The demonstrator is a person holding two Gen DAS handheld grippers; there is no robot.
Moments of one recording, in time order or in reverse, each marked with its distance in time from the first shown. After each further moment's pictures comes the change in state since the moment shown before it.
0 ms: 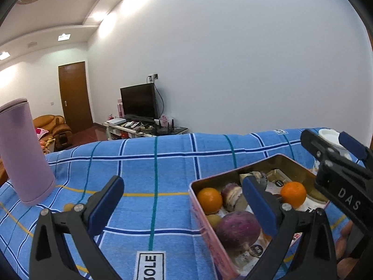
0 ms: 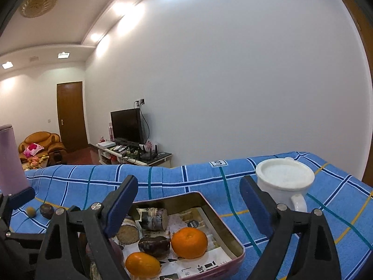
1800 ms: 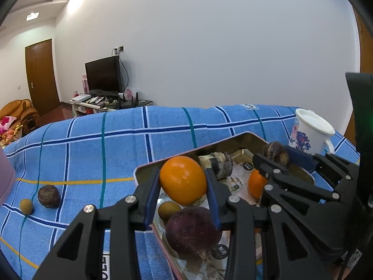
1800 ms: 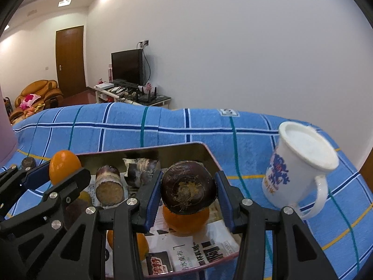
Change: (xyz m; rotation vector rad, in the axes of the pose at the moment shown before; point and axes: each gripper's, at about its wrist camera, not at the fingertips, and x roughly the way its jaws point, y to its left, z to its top) left arm 0.041 -0.035 0.006 0.024 0.199 -0.224; right arm 0.063 0.010 -0.015 -0.123 0.379 -0.004
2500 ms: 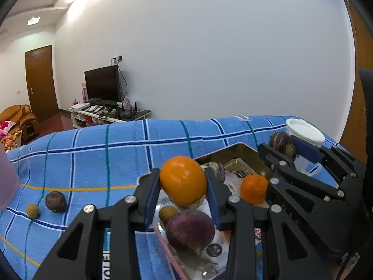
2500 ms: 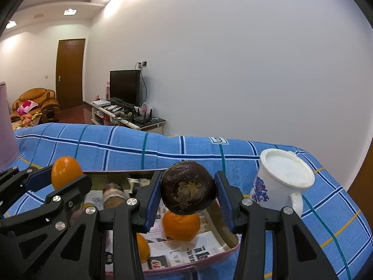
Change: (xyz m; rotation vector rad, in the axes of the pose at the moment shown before) left arm -0.022 0.003 0.000 0.002 -0.058 -0.016; right arm -0.039 0.005 0.002 -0.030 -0.153 -0.064
